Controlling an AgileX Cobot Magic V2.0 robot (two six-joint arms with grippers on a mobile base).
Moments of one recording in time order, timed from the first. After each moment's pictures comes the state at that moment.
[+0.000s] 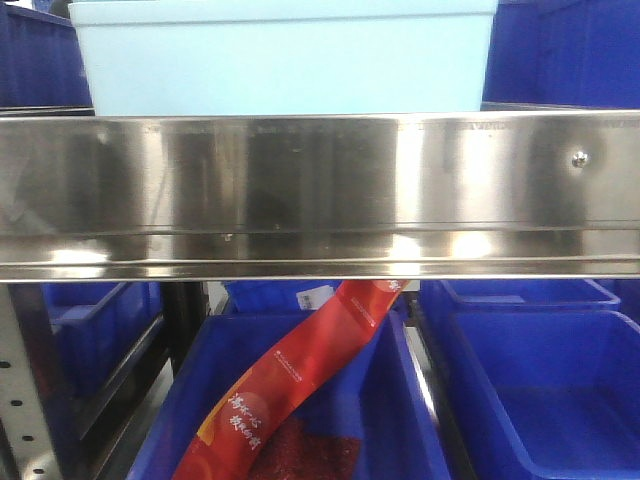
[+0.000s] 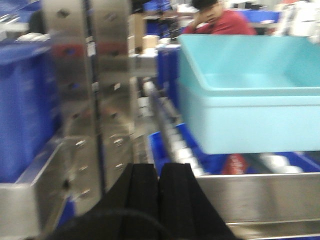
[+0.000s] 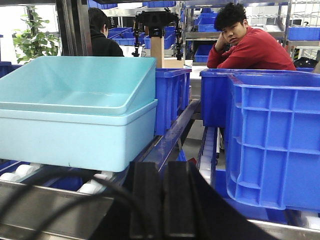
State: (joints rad) left arm -0.20 0.01 -0.45 0.09 0.58 -0.09; right arm 0.39 0.01 -0.47 -0.16 0.51 0.18
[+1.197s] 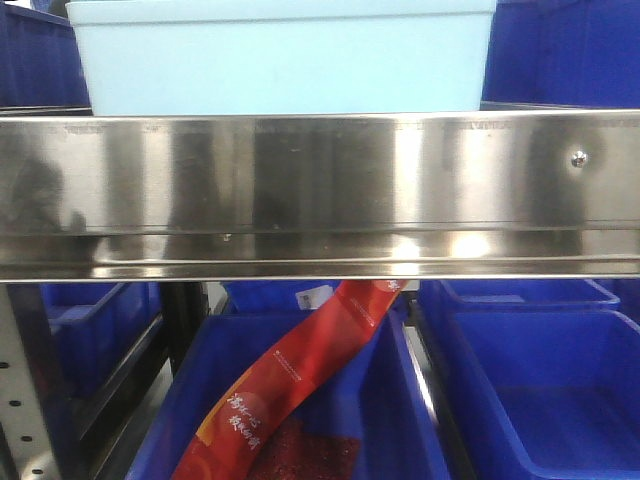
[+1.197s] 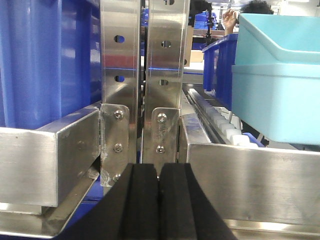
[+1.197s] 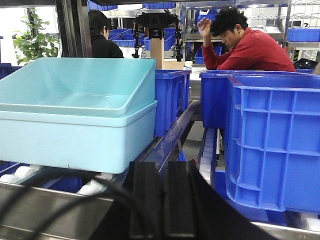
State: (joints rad) left arm -0.07 0.01 0.00 0.03 0.03 -0.05; right arm 0.39 0.00 -0.47 -0.16 0.51 0.18
